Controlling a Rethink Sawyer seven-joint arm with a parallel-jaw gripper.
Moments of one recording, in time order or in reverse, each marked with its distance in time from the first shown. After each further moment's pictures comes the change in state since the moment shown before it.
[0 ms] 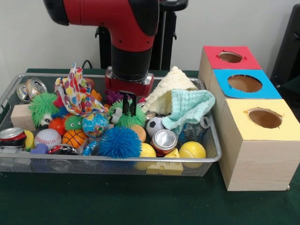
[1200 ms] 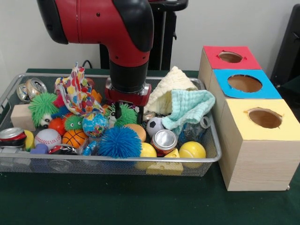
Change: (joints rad) arm -0.023 0.090 -0.001 -0.023 0.002 -0.004 0.000
